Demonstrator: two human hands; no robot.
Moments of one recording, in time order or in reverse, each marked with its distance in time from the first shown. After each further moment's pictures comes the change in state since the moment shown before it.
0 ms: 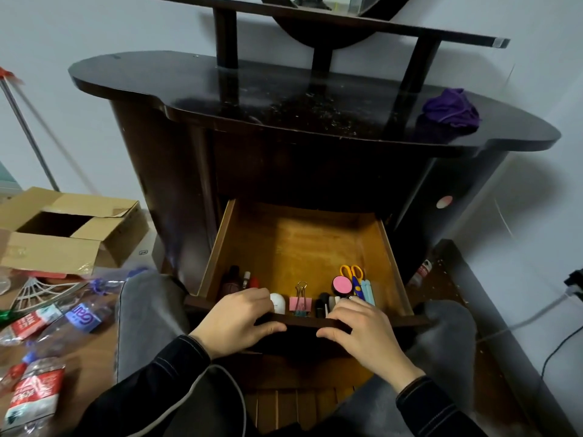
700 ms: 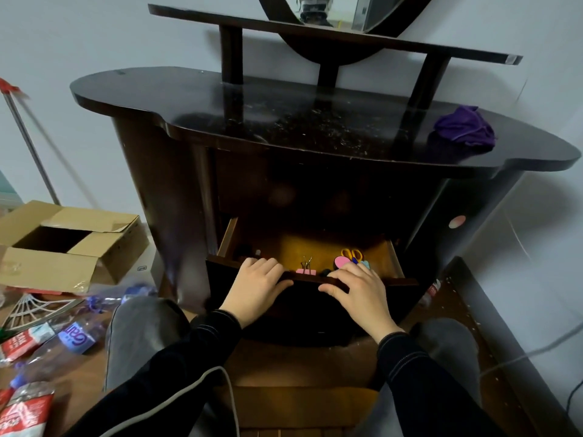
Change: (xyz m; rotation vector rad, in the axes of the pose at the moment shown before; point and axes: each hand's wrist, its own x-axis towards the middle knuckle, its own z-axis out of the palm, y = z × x) left_hand 0.088 -0.066 0.030 0.319 0.379 -0.057; right_hand 0.109 0.052 0.021 -0.156 0.224 0.057
